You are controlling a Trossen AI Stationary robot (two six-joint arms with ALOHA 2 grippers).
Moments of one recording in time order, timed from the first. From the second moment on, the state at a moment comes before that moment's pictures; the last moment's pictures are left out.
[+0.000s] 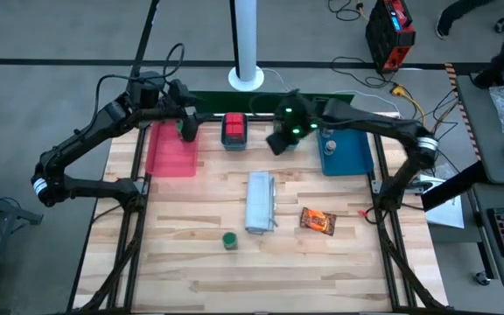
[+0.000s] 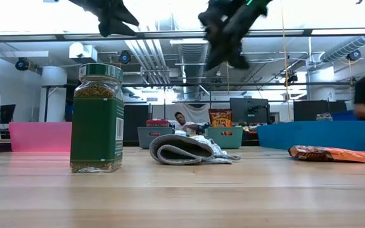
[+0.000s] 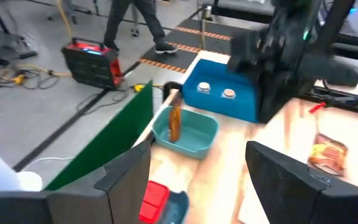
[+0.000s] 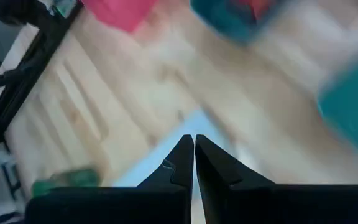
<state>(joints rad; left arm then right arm) 0.68 1.11 1.22 -0.51 0.26 0.11 -0.42 1.68 1.53 -0.77 -0.29 0.51</state>
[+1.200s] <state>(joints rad) 0.67 1.13 1.28 -0.38 0.27 -0.38 0.00 1.00 0.72 -1.09 -0.26 1.24</state>
